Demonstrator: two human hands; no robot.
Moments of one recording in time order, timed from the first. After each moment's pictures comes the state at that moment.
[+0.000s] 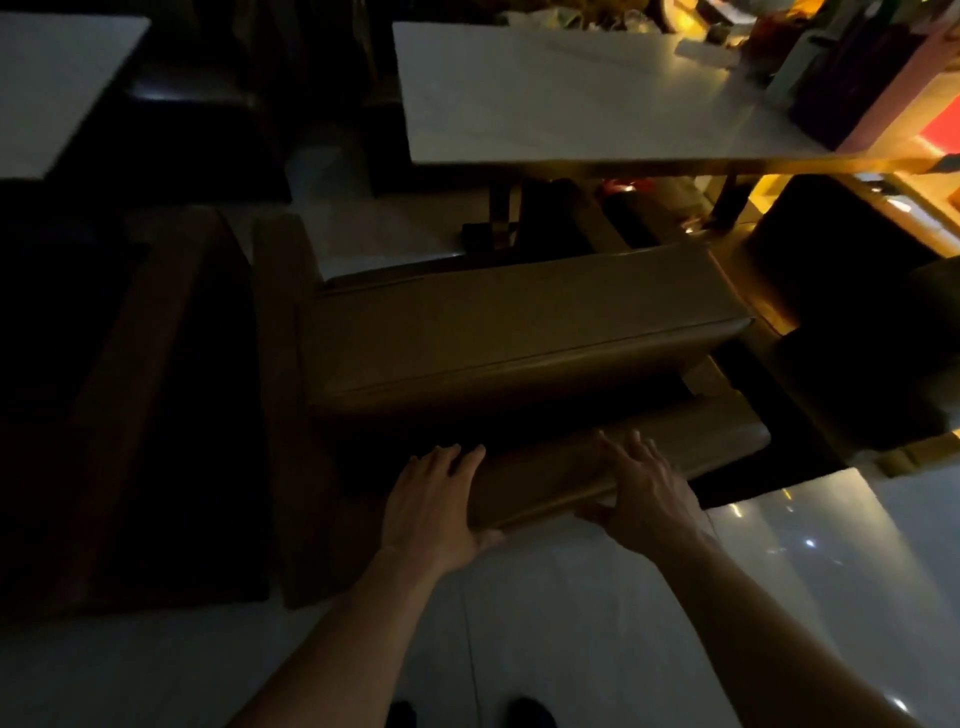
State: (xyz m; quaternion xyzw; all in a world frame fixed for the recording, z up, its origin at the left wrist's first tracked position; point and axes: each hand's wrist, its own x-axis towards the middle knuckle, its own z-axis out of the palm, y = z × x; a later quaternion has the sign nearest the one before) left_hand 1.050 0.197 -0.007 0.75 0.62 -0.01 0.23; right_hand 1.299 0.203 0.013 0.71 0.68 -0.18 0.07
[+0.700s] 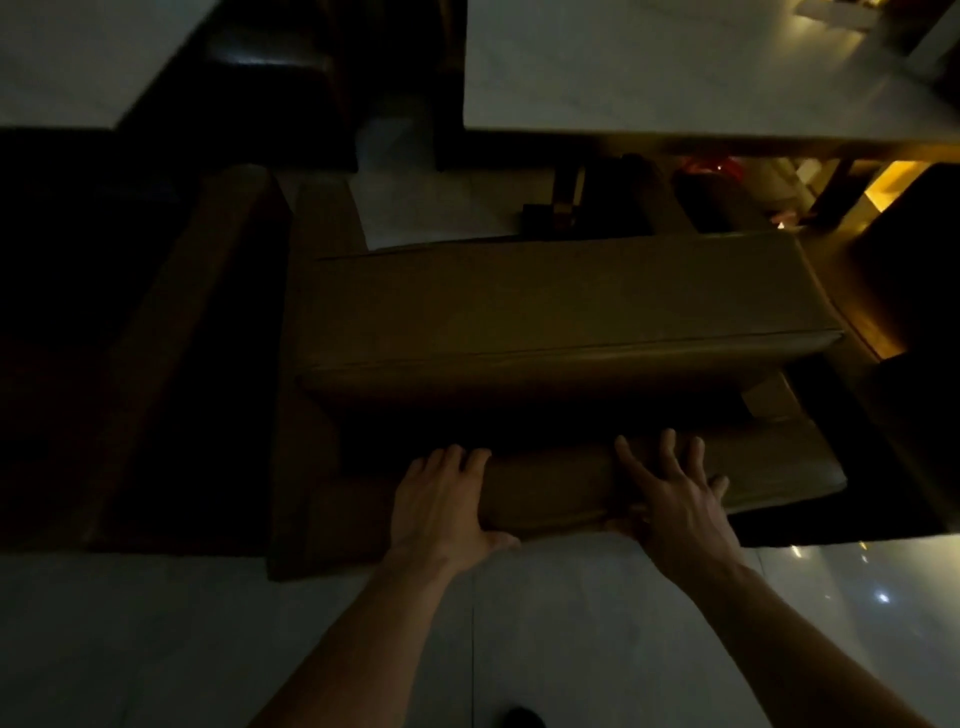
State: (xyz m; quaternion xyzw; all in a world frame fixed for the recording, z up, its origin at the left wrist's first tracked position) left_hand 1.081 0.209 -0.043 0.71 0.68 -0.01 0.17; right_hand 1.346 0.235 -0.045 0.64 0.75 -0.15 0.10
